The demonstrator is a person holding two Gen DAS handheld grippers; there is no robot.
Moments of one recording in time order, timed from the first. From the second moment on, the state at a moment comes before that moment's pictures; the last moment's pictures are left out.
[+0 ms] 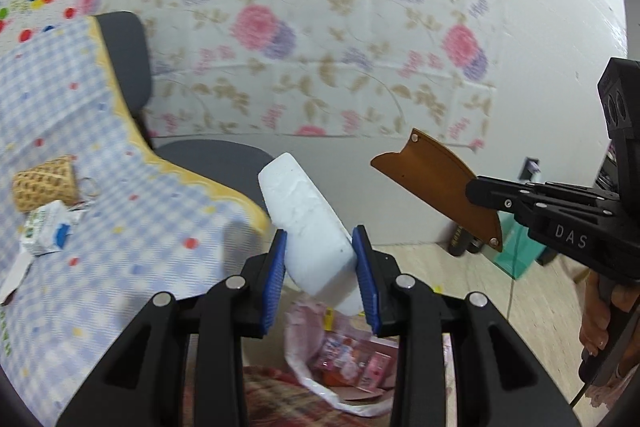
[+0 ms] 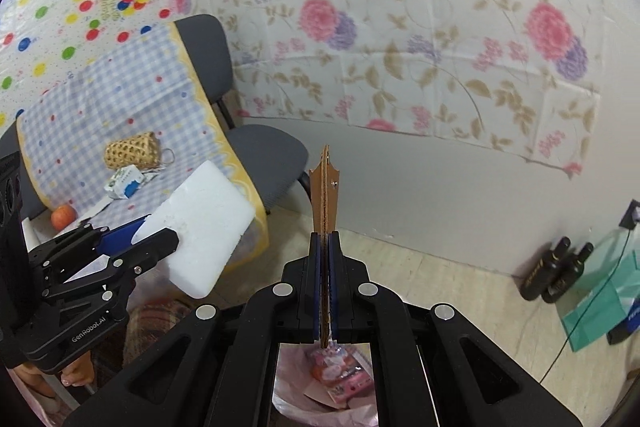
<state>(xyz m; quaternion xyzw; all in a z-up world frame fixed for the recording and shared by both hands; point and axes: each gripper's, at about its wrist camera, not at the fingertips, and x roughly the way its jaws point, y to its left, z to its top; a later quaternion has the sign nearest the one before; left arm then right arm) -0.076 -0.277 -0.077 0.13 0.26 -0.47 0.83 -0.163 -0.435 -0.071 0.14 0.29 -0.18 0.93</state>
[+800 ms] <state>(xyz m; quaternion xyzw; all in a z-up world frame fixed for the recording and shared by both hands) -0.046 -0.263 -0.084 0.12 0.29 -0.41 0.86 -0.149 -0.432 -0.085 0.15 0.30 -0.16 0.93</state>
